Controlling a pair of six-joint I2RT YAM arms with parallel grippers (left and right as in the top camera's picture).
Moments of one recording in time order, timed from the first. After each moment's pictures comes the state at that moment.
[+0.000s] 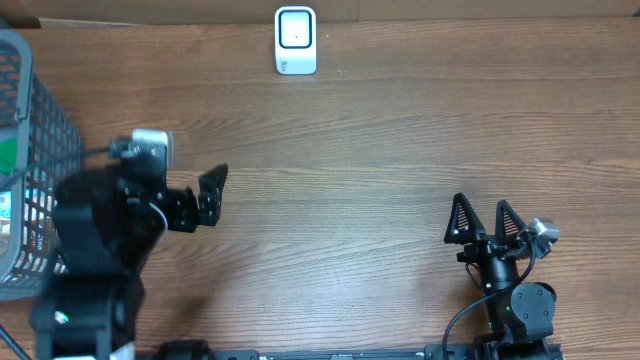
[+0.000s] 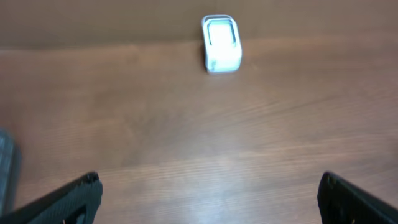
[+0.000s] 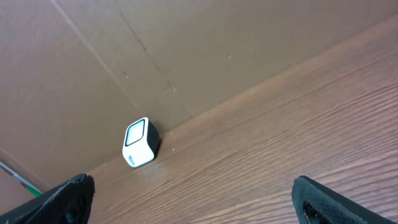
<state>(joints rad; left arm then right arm) 0.02 0.87 1.15 -0.87 0.20 0.02 0.13 0.01 0.02 -0.02 0.07 0.55</state>
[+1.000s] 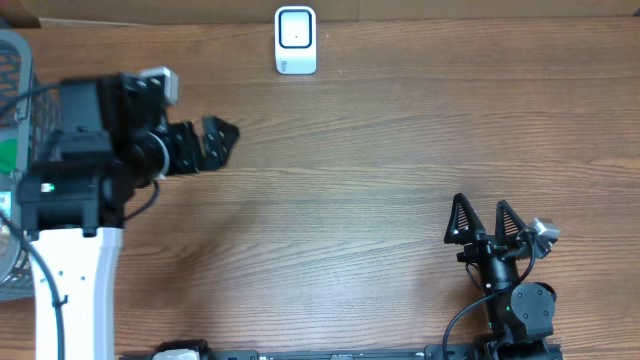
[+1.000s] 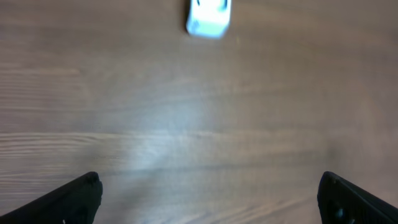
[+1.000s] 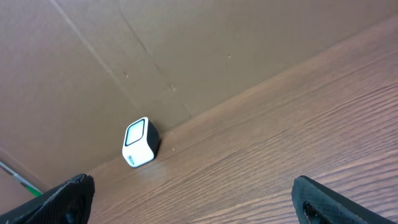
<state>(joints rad) 0.06 1.29 1.58 -1.14 0.31 -0.17 0.13 0.01 0.02 -0.02 0.07 0.55</state>
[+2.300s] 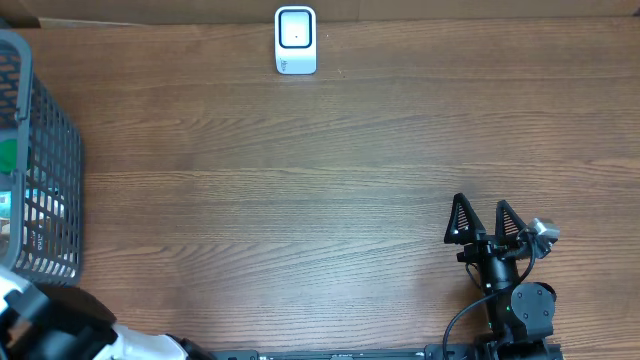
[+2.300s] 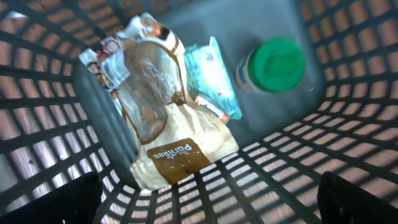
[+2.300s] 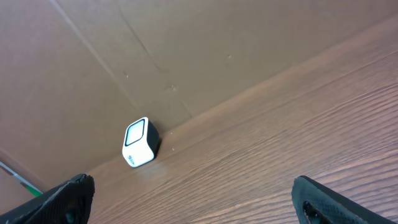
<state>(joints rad) 0.86 1.78 1.95 -1.33 -0.05 -0.45 0.13 0.01 0.02 -0.02 0.07 0.55</state>
